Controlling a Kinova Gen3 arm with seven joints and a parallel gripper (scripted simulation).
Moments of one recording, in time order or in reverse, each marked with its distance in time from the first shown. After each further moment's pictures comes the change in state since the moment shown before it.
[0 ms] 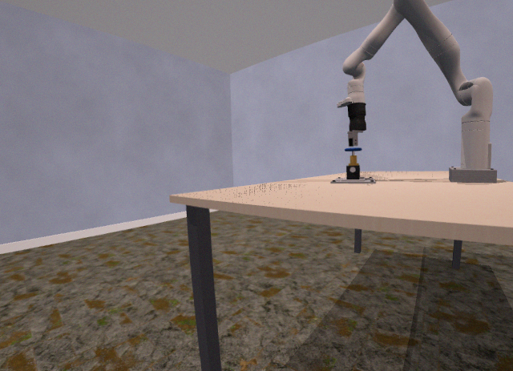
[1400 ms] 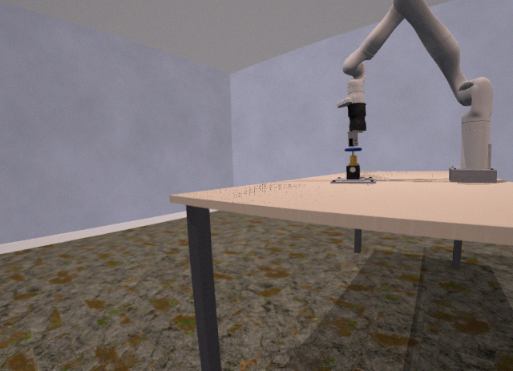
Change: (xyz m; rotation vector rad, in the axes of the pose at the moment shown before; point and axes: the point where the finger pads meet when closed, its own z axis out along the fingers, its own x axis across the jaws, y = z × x) arm 0.000 0.000 0.001 -0.001 0.000 0.001
